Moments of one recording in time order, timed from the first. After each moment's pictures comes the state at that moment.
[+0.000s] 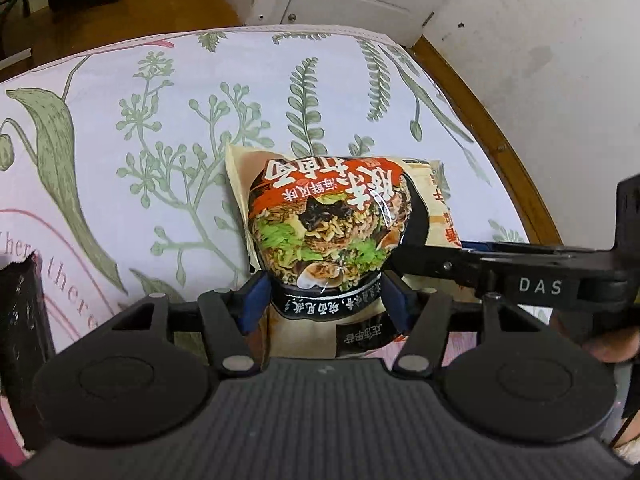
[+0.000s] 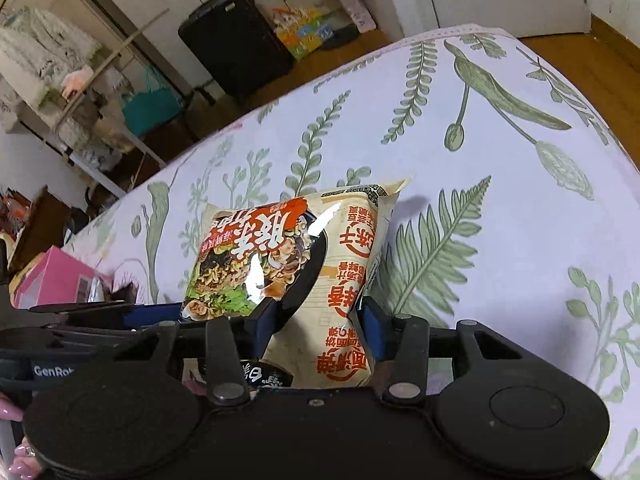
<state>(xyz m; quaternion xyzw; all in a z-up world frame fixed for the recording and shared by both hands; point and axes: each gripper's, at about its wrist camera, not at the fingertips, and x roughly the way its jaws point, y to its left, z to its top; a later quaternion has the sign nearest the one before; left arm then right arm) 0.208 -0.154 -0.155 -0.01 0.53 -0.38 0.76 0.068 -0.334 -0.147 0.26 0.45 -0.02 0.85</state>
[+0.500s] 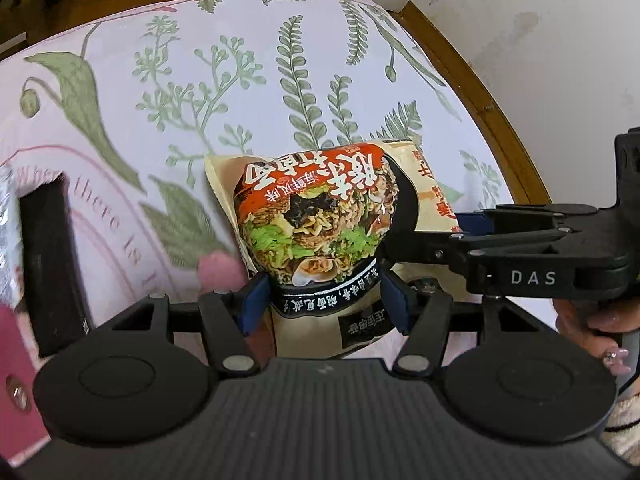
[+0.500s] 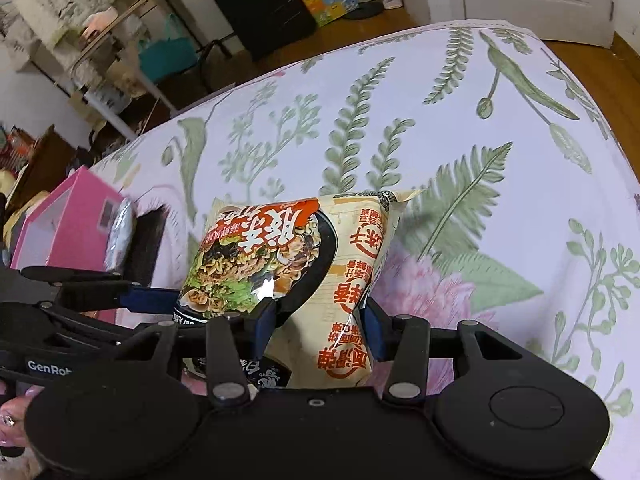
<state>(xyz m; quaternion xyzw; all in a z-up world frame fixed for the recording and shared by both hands) 0.159 -0.112 -0.131 0.02 0.57 -0.39 0.72 0.034 -0.285 -0.121 0.20 0.50 0.01 0.84</state>
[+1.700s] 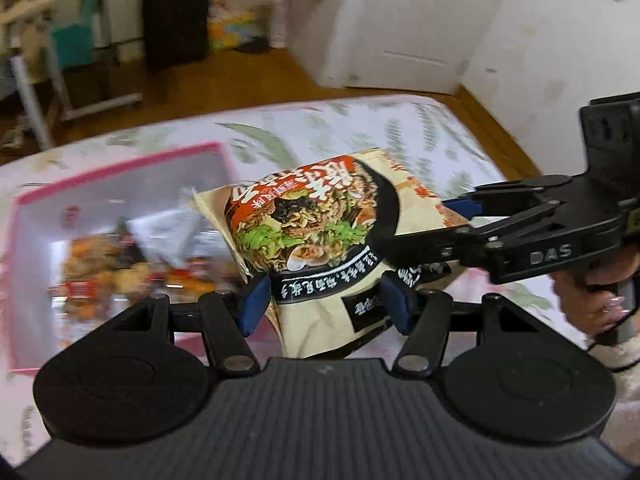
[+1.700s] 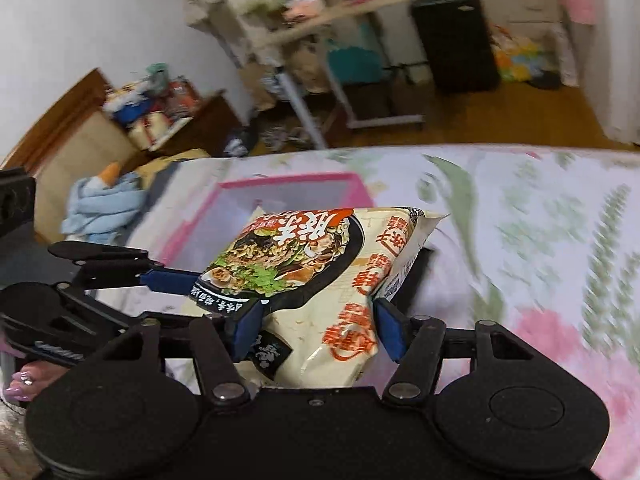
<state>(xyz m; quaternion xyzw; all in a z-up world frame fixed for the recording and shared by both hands) 0.108 0.106 0.002 0.02 0.46 -0.30 0.84 0.053 -0.111 -0.012 0.14 0.42 0.24 0.86</state>
